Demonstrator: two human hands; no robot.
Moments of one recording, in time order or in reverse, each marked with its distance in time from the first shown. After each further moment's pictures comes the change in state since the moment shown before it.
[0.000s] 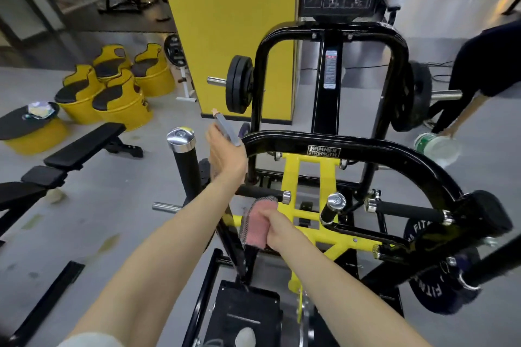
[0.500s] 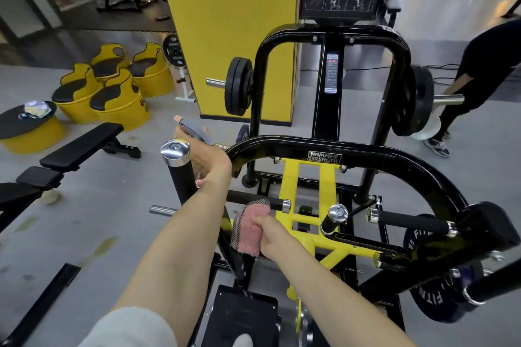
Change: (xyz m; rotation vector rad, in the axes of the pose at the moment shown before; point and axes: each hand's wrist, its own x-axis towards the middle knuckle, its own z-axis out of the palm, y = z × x) left_hand 0.012 0.021 -0.014 -0.005 0.273 -0.167; right_hand -0.001 -0.008 0.013 0.005 -0.108 0.016
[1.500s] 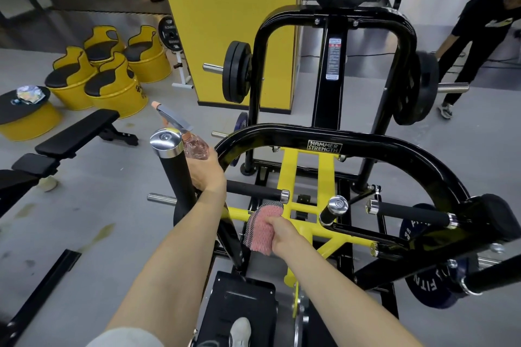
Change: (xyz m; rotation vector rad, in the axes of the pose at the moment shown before) left_hand 0.012 -0.073 0.025 -0.111 0.033 -0.162; right_hand 0.023 0.012 -0.035 0.010 0.179 0.057
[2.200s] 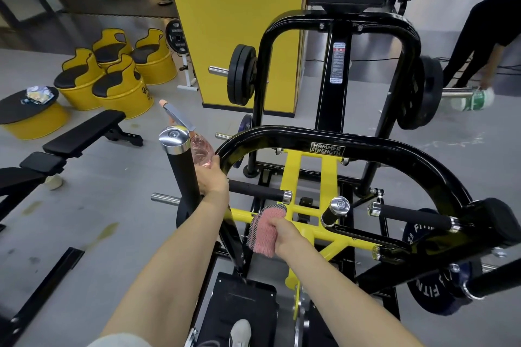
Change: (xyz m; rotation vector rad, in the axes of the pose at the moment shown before) left_hand -0.008 -0.009 -0.009 0.020 -0.087 -0.109; right_hand 0.011 0.007 -0.008 0.001 -0.004 0.019
